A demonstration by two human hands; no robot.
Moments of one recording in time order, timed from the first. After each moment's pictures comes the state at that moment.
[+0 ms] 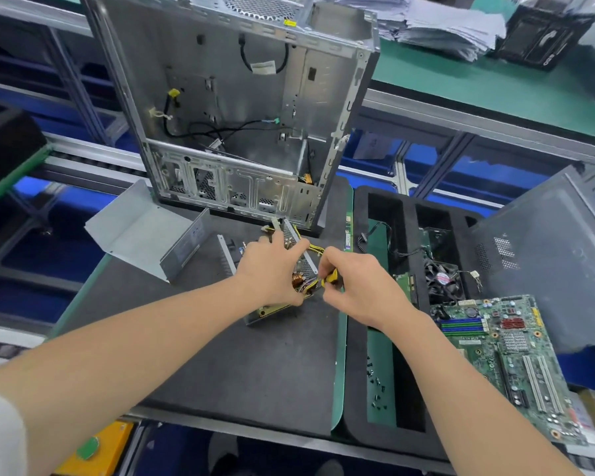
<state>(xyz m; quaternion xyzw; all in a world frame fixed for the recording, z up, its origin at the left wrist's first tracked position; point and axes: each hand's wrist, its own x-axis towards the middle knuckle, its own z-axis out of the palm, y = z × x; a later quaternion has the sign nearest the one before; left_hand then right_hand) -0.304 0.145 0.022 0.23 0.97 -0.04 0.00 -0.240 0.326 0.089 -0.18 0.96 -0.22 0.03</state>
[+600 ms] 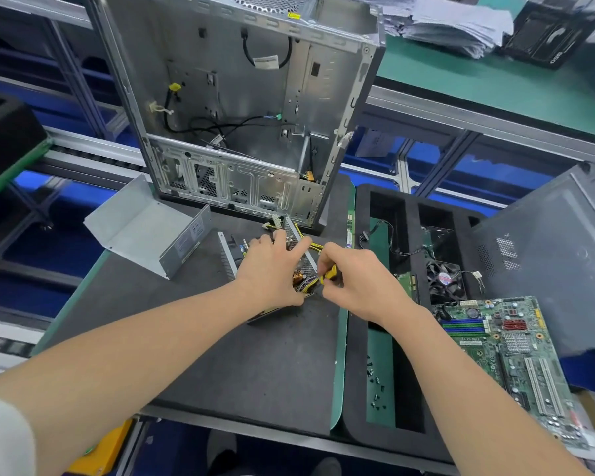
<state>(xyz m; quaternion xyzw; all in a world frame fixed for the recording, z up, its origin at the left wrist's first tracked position) -0.301 0.145 0.014 0.23 0.97 -0.03 0.00 -0.250 0.326 0.088 -0.18 0.96 -0.22 0.06</state>
